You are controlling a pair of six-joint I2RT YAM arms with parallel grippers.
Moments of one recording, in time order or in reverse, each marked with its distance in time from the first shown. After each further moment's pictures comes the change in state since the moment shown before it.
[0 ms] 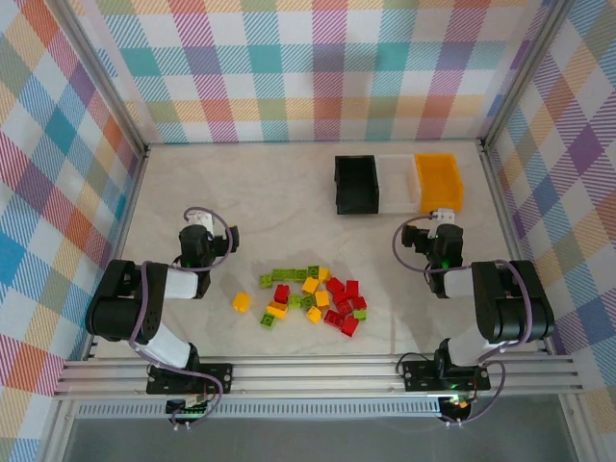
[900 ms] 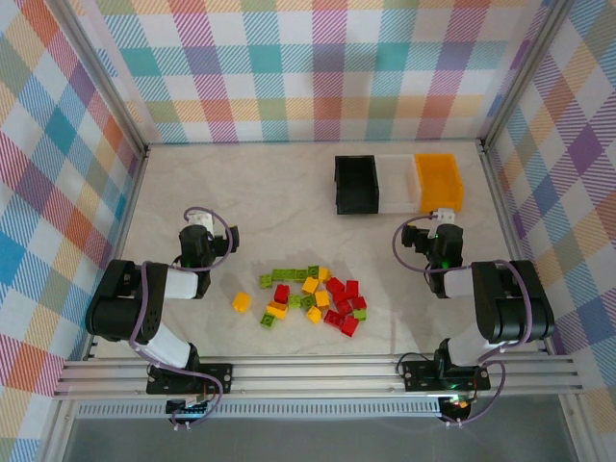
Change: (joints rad) left arm 0.000 -0.003 0.003 -0.016 0.002 0.000; right arm 0.000 -0.002 0.003 -0.008 0.000 0.000
